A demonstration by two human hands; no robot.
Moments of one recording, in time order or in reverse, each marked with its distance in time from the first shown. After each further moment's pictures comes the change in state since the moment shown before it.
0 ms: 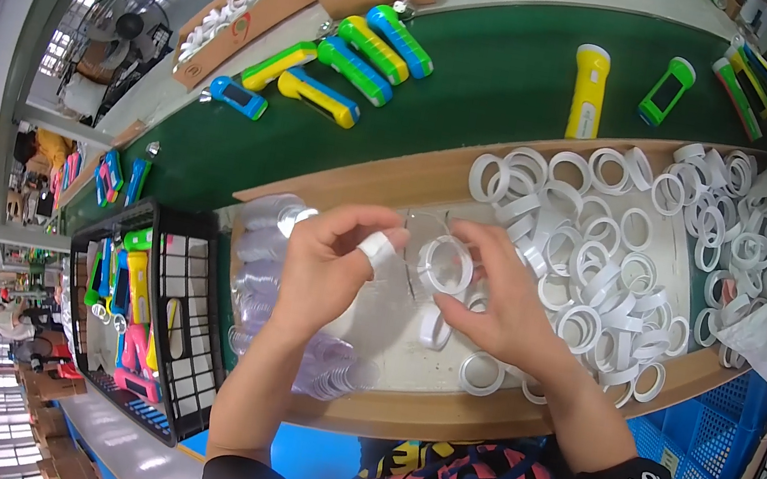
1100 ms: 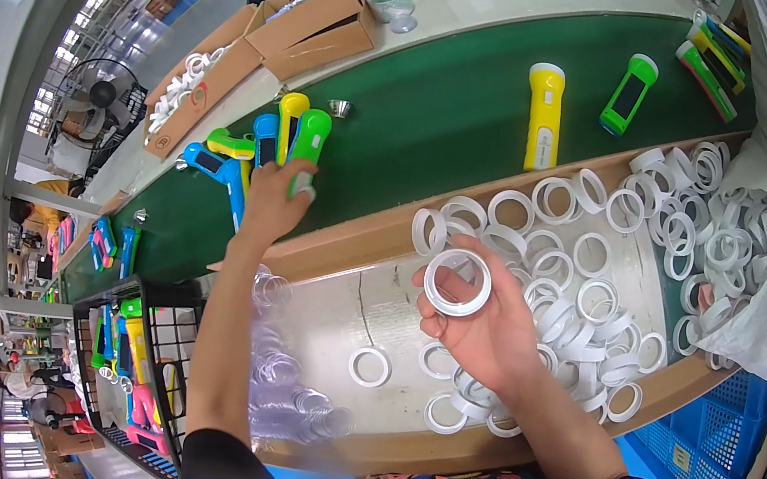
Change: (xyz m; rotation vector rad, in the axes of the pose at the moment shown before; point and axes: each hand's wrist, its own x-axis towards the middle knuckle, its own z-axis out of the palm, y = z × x) left_hand 0.164 -0.068 -0.052 1.123 -0.022 0.361; right_hand 0.009 0.014 -0.027 1.779 0.164 0.372
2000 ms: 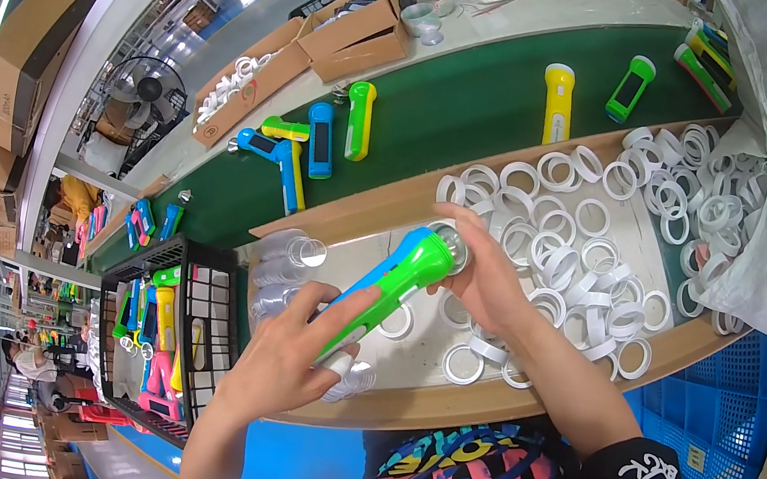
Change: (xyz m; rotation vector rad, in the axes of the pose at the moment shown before) left_hand -0.191 0.157 -0.143 -0.264 -0.260 0.188; right_hand -0.013 0.023 0.006 -0.559 -0.013 -0.064
